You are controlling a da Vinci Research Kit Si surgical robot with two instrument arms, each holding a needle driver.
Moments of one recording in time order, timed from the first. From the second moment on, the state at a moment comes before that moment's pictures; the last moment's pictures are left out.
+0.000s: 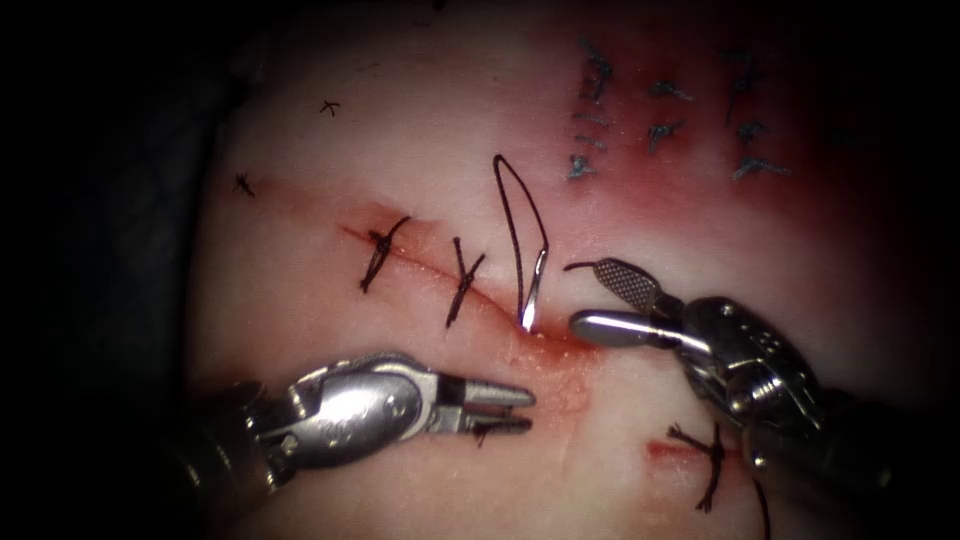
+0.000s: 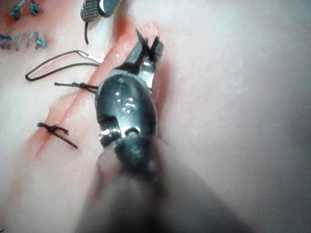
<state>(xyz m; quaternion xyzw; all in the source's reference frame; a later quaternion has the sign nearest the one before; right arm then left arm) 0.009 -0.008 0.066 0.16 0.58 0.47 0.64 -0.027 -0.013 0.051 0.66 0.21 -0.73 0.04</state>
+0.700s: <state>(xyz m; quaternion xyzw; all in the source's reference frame) 0.010 -0.010 0.064 0.11 0.58 0.30 0.75 -0.025 -0.016 0.047 0.54 0.51 -0.67 -0.09</state>
